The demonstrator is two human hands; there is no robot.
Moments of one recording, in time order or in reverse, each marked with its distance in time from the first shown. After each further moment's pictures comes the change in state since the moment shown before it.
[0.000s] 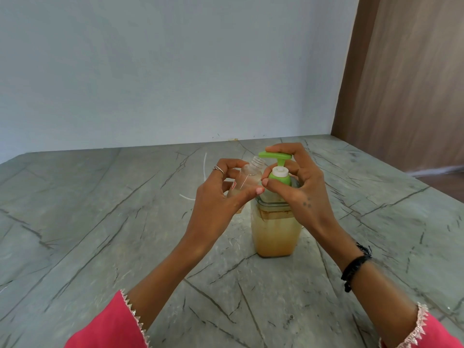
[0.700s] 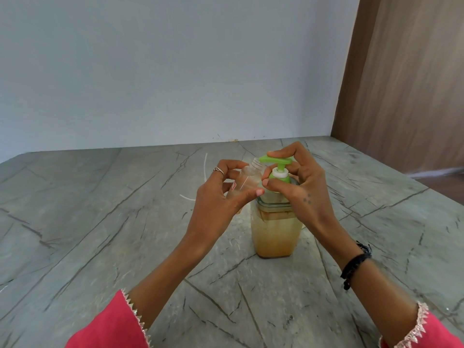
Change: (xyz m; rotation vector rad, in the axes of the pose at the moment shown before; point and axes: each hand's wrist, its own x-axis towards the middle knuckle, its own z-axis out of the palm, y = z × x) left_hand 0.000 -0.001 0.000 0.011 0.008 0.011; right_hand 0.002 -0.002 0.000 0.036 0.020 0.046
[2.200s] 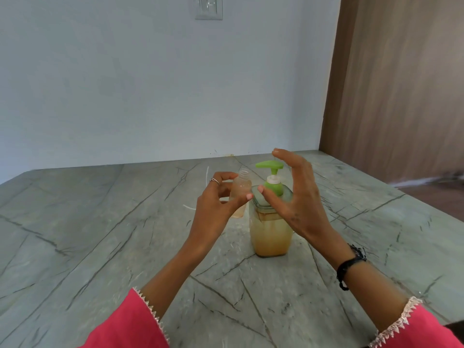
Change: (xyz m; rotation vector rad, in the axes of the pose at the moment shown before) left_hand -0.005 -0.001 -0.010 0.014 0.017 -0.022; right_hand -0.014 -0.002 -0.007 -0.532 0.080 -0.371
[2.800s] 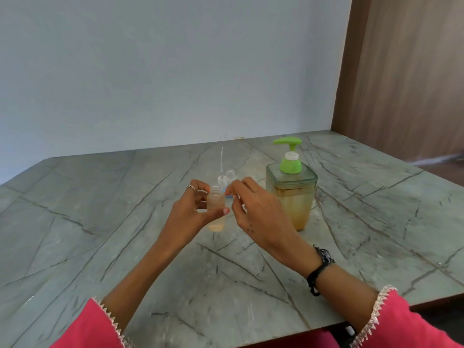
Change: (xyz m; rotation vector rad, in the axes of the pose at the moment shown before) left_hand -0.033 -0.032 -0.072 0.258 -0.082 -0.152; right_hand -0.034 -0.065 0.069 -0.148 -0.291 -0.009
